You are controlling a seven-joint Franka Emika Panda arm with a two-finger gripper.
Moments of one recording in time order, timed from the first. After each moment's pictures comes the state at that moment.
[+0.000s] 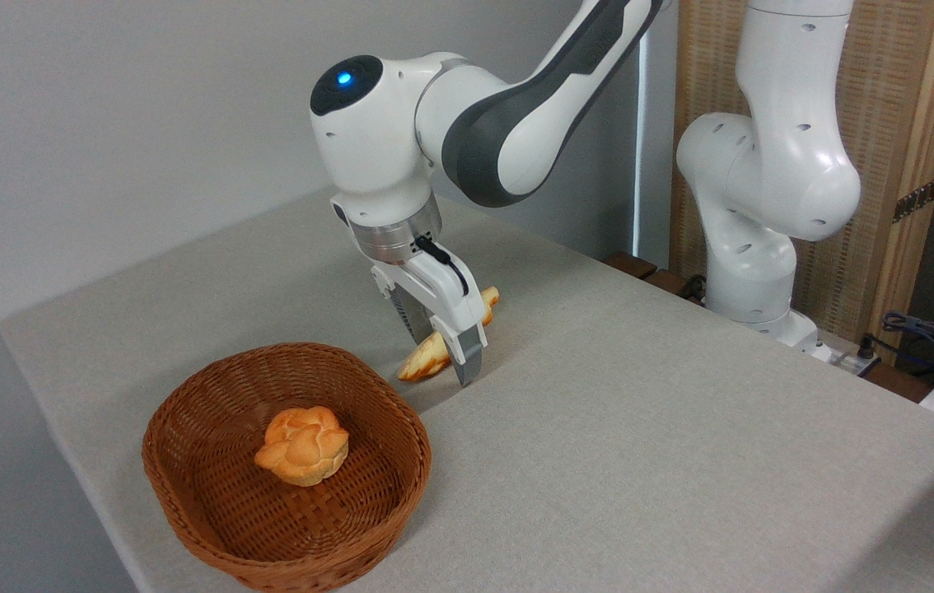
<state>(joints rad) -0.24 -0.14 0.03 -2.27 -0.17 1.96 0.69</state>
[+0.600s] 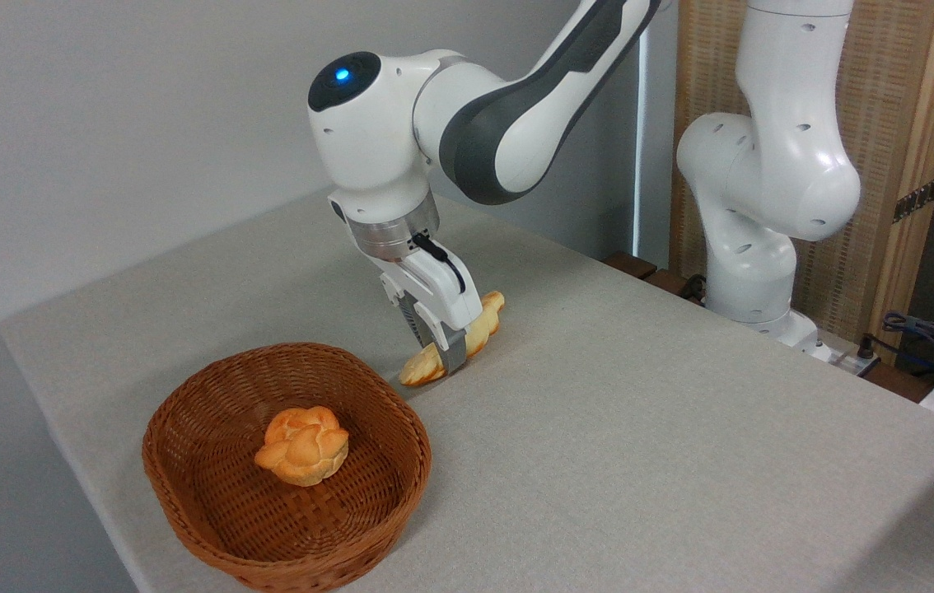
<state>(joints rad) -0.25 -0.14 0.03 -2.27 -0.17 1.96 0.69</state>
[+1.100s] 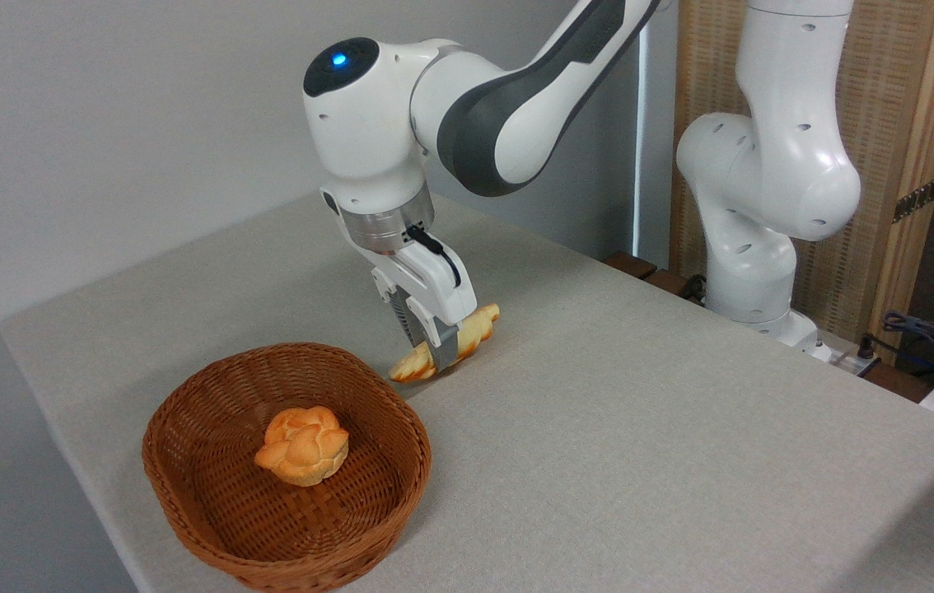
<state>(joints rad) -0.24 -0.14 0.04 -2.23 -0.17 1.95 0.69</state>
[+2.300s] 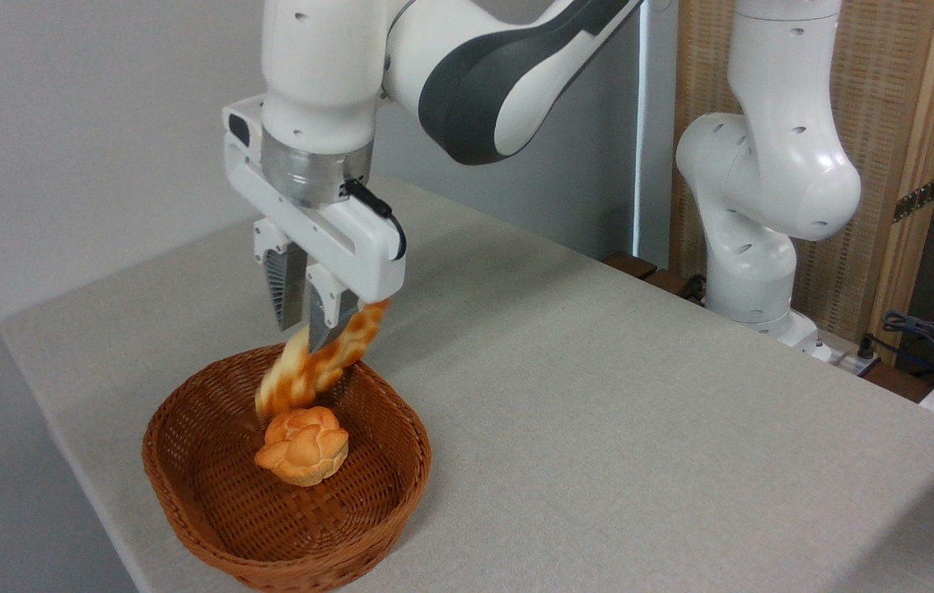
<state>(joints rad) -0.23 -0.03 0.16 -1.93 -0.41 2.04 0.69</state>
